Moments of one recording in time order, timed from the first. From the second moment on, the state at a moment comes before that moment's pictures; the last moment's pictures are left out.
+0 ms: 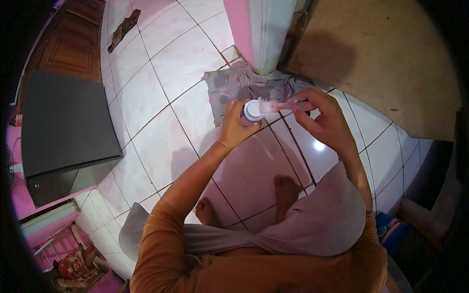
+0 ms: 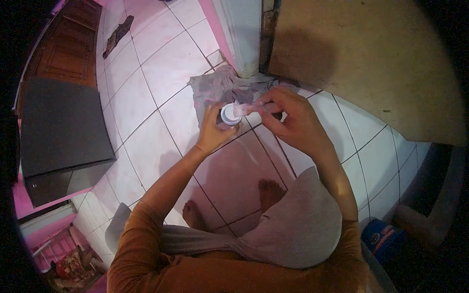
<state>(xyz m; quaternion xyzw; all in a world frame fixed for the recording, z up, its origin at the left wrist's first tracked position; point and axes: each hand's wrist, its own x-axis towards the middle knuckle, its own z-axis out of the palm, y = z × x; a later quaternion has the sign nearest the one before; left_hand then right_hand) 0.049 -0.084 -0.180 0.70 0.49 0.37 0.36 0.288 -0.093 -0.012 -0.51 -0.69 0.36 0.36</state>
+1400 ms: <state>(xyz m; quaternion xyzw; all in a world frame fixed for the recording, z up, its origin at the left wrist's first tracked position) 0.082 -0.040 -0.170 0.72 0.46 0.41 0.32 0.313 -0.099 -0.089 -0.55 -0.21 0.63 0.50</state>
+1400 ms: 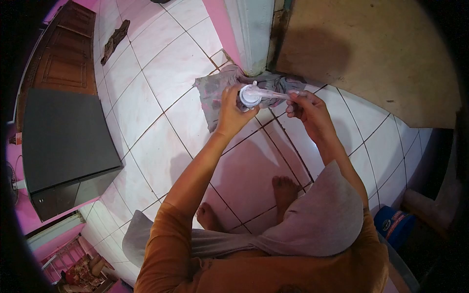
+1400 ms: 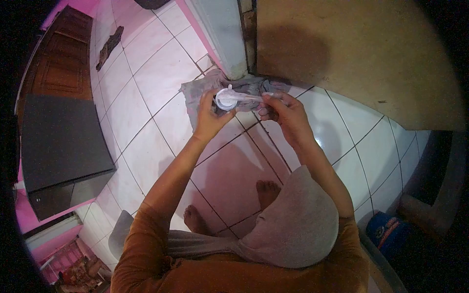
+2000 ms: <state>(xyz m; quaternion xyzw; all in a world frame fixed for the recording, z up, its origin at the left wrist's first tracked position) 0.050 -0.052 -0.191 0.73 0.48 0.37 0.32 0.296 -0.072 -0.158 -0.64 -0.31 0.41 0.57</state>
